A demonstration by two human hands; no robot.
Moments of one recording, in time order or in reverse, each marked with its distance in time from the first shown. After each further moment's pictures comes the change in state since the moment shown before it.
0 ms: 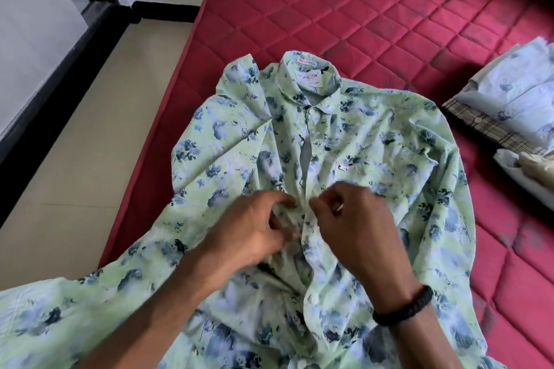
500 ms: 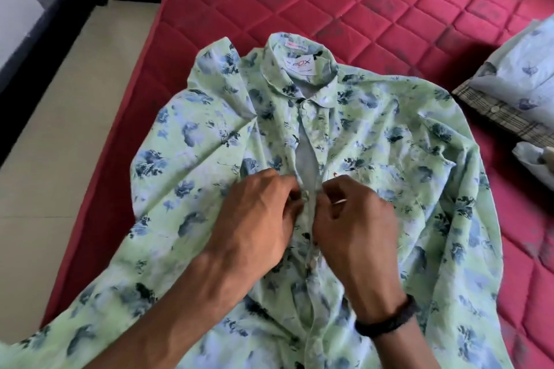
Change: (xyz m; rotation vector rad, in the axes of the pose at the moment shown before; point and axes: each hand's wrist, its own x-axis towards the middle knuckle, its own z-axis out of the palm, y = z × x) left_hand 0.058 0.001 0.015 0.268 0.333 0.332; right_hand 0.033 0.014 0.034 0.050 0.217 0.102
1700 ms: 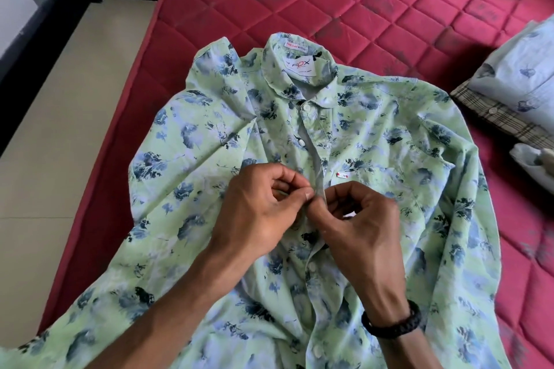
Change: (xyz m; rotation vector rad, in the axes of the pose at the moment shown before) left_hand 0.013 0.000 0.001 -0.621 -0.017 -0.382; right_hand -0.003 -0.003 -0.010 0.511 -0.084 0.080
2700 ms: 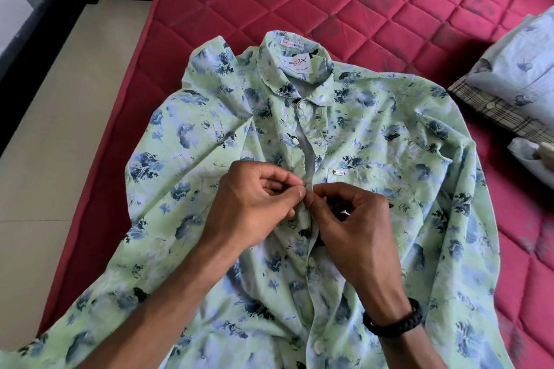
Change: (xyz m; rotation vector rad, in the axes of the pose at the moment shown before) left_hand 0.002 0.000 -0.005 -0.066 -0.012 -0.092; right_hand 0.003 0.014 0.000 -0.045 -0.036 0.022
